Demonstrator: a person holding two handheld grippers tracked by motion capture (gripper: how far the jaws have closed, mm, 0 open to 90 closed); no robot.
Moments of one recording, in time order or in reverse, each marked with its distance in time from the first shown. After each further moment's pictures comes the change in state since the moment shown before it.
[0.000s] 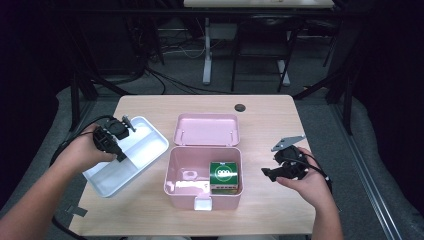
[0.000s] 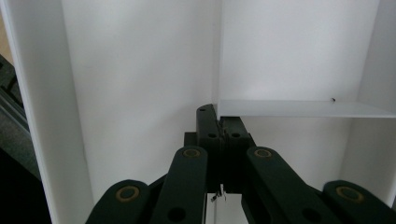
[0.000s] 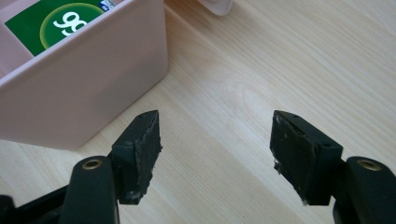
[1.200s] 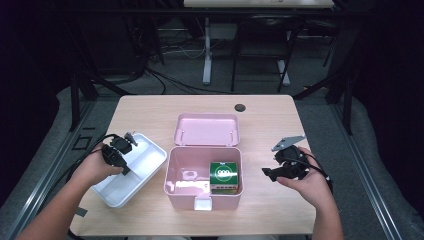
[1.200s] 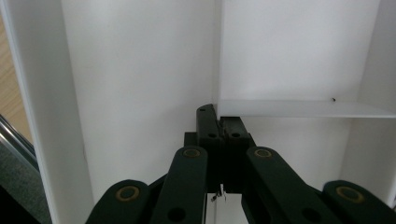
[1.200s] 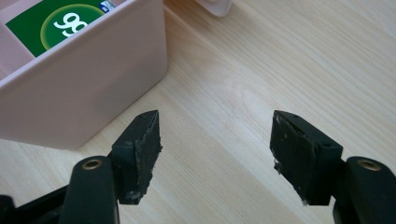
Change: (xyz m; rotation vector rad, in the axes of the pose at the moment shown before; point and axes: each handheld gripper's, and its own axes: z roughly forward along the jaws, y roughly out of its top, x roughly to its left) left arm 0.016 -0.016 0.084 0.040 -0.059 -0.123; right arm 0.000 0.000 -0.002 0.001 0.002 -0.001
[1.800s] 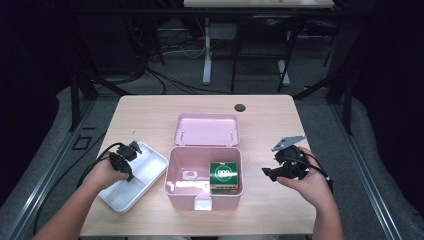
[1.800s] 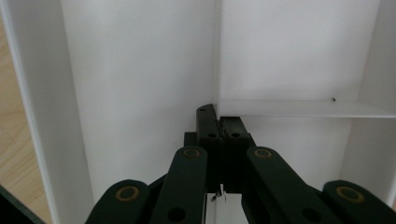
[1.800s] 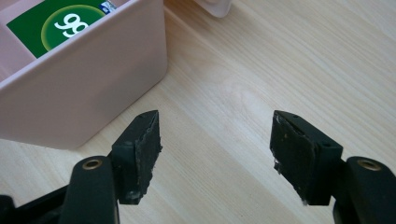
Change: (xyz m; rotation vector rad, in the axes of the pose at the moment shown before) left arm 0.008 0.002 0.052 0.050 -0.008 -0.046; right arm 0.000 0.000 -0.001 -0.001 -0.001 -0.004
